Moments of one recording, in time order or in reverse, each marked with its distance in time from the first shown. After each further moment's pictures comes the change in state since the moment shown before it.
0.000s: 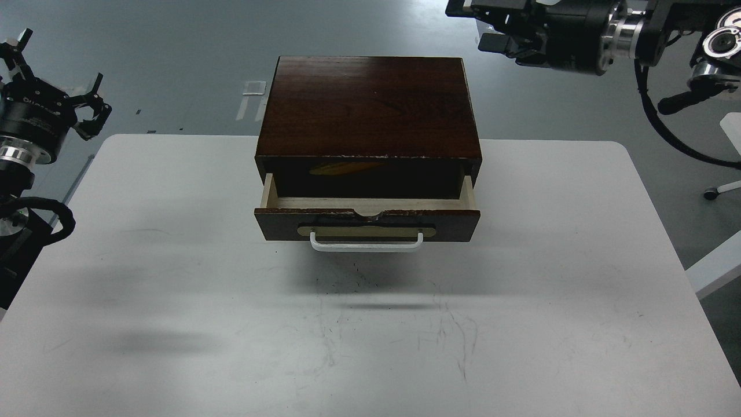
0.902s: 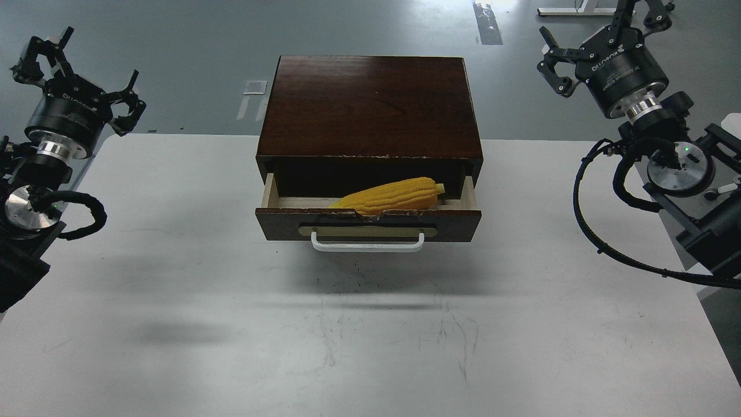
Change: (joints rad) left arm -0.026 -0.074 0.003 0.011 0.004 0.000 0.027; right arm -0.612 0.268 0.676 -0.298 0.726 -0.018 0.124
